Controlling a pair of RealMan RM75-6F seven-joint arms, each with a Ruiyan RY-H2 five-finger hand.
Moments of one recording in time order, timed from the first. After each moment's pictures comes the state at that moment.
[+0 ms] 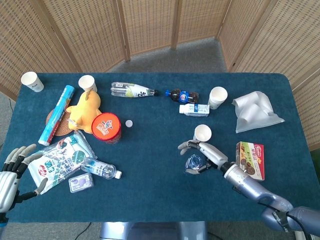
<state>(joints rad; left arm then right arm) -0.01 -1.08 0.03 -1.79 1.67 1.60 -0.16 0.72 -1.27 0.02 -1.57 -1.57 0.92 0.85</state>
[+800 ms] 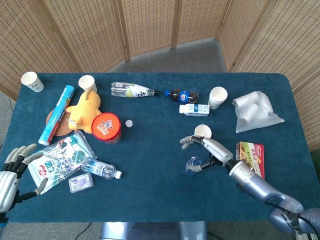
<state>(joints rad) -0.02 -1.08 0.03 -1.78 1.68 1.61 -0.17 0.72 -1.13 0.06 -1.70 -1.54 0.92 0.87</state>
